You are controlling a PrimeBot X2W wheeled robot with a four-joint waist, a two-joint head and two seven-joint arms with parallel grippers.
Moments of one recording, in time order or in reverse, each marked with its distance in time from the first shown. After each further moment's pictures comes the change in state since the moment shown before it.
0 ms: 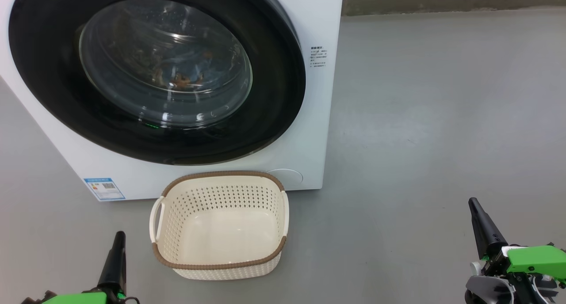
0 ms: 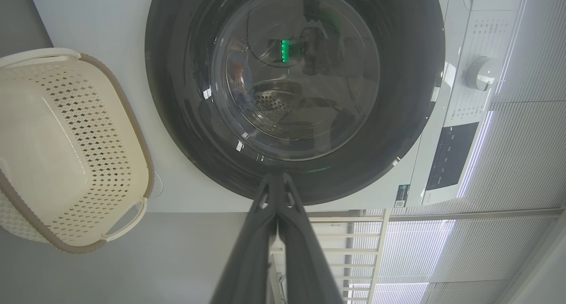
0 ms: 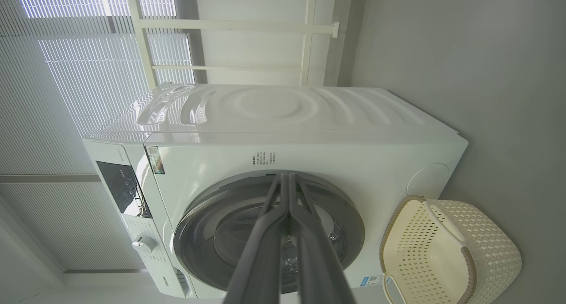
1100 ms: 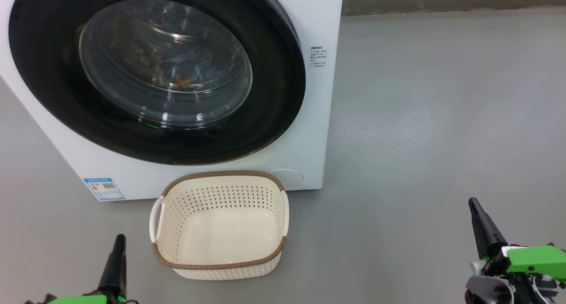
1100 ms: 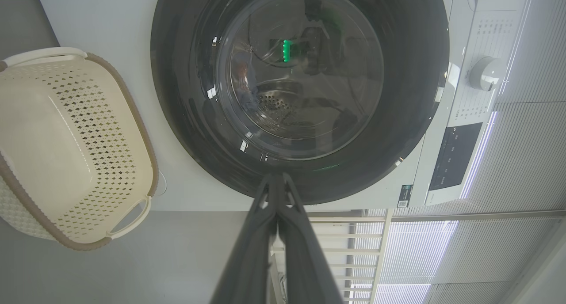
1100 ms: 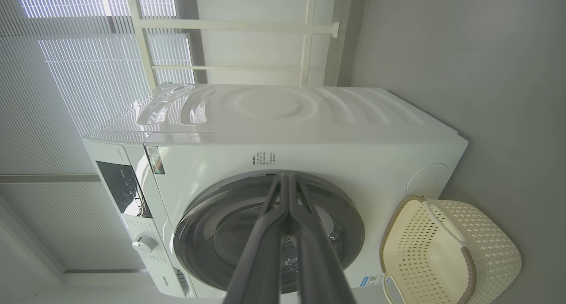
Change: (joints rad) left arm 0.009 0.000 0.000 0.001 0.000 0.000 0.000; right arm 0.000 0.000 0.000 0.000 0.000 0.000 0.000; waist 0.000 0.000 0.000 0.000
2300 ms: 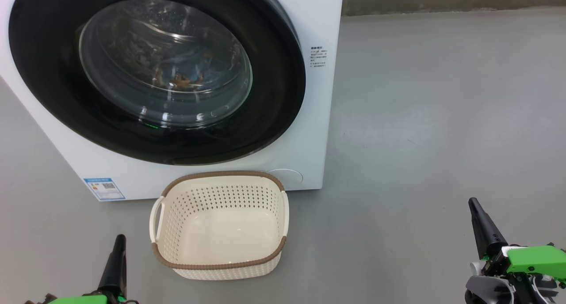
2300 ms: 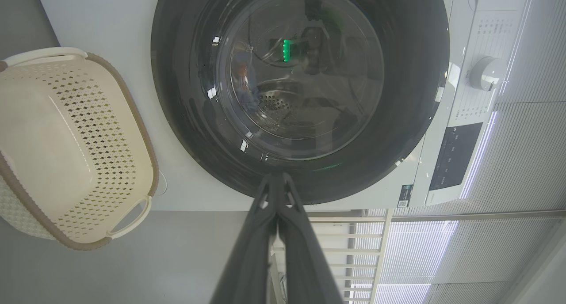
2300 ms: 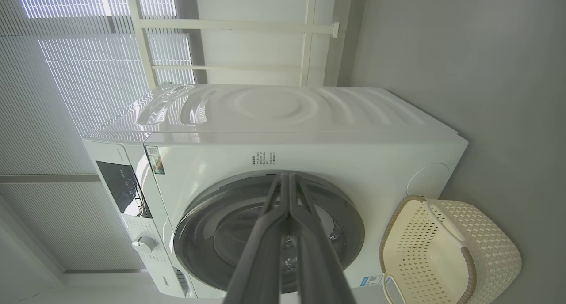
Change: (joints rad) left arm 0.000 0.000 0.000 0.000 0.000 0.000 0.000; right arm 0.000 0.000 0.000 0.000 0.000 0.000 0.000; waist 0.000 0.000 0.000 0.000
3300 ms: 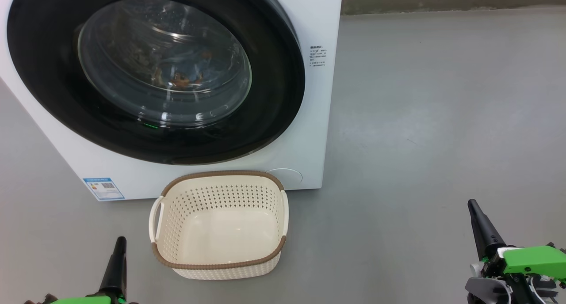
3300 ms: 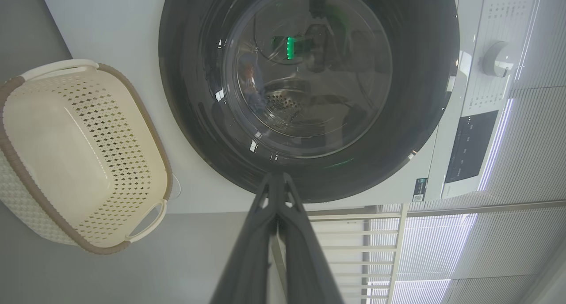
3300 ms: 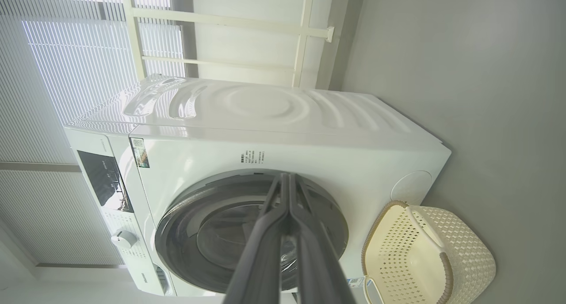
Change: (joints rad) left arm 0.004 0.003 -0.007 0.006 0.062 0.000 -0.015; right arm 0.000 -0.002 0.011 0.009 -0.072 0.000 -0.018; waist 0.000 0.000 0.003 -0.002
